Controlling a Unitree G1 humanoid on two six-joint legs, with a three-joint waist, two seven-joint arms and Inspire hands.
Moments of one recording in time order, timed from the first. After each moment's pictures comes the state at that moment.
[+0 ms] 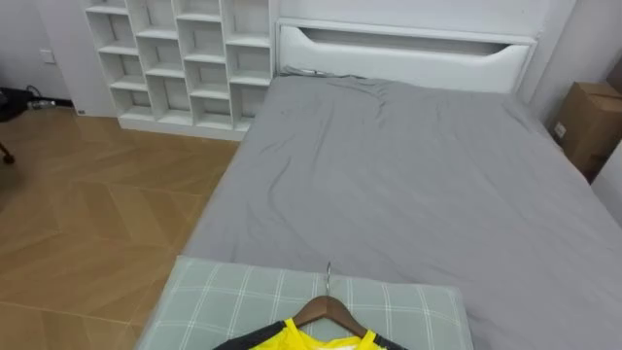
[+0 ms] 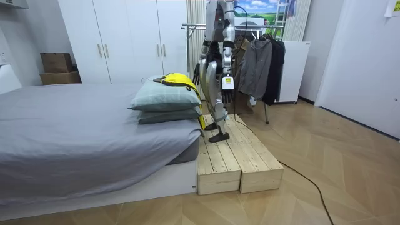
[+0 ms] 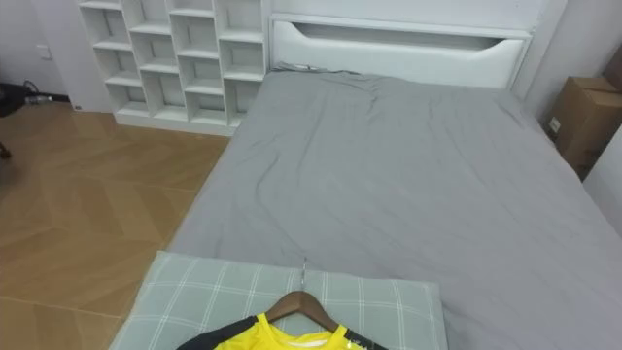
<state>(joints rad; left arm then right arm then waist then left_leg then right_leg) 0.22 0.17 0.11 1.19 0.21 0.18 0.11 0.08 -0.19 0.02 1.29 0.27 0.06 0.11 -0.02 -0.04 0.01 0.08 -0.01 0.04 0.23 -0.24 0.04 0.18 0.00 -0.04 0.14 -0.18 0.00</state>
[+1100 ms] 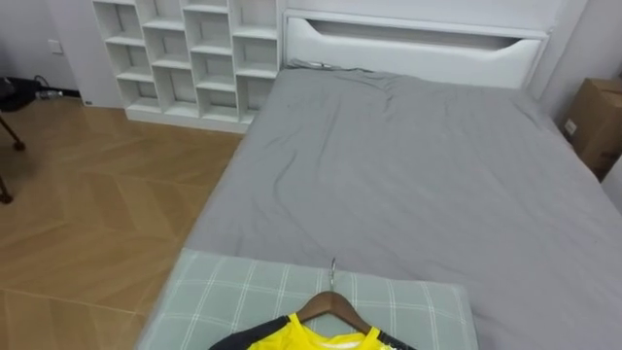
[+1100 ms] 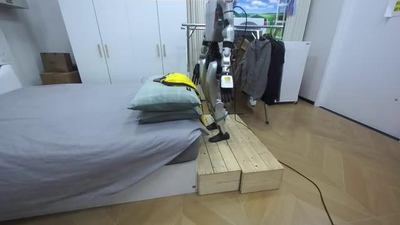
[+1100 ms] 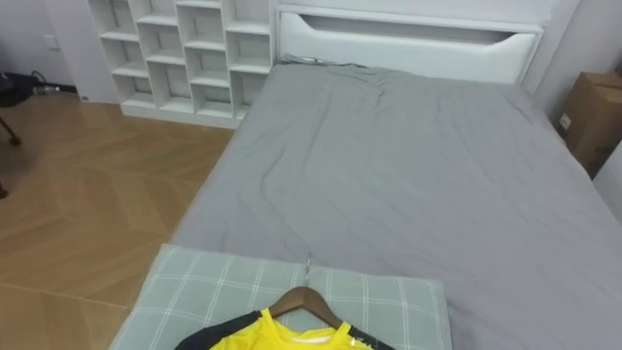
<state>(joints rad) 0.19 0.15 0.14 1.19 0.28 0.11 0.32 0.07 -0.19 0.07 1.28 0.27 0.03 0.09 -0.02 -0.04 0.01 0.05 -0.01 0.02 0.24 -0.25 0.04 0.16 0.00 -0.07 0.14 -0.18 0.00</state>
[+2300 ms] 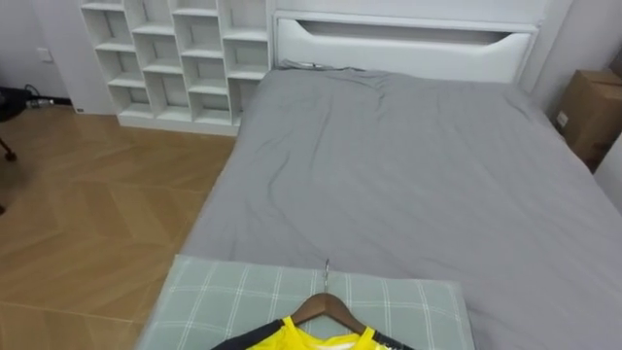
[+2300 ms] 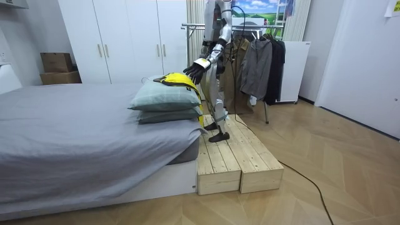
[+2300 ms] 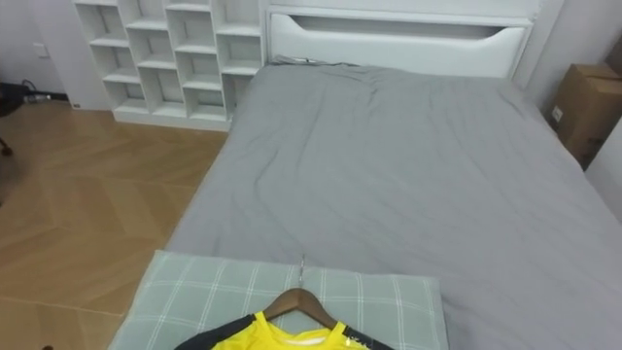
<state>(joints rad) 0.15 0.18 0.03 0.90 0.67 -0.05 0.82 0.06 -0.20 0.08 1.27 0.22 -0.01 0.09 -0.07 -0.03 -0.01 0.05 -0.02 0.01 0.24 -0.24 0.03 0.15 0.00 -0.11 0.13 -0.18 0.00</state>
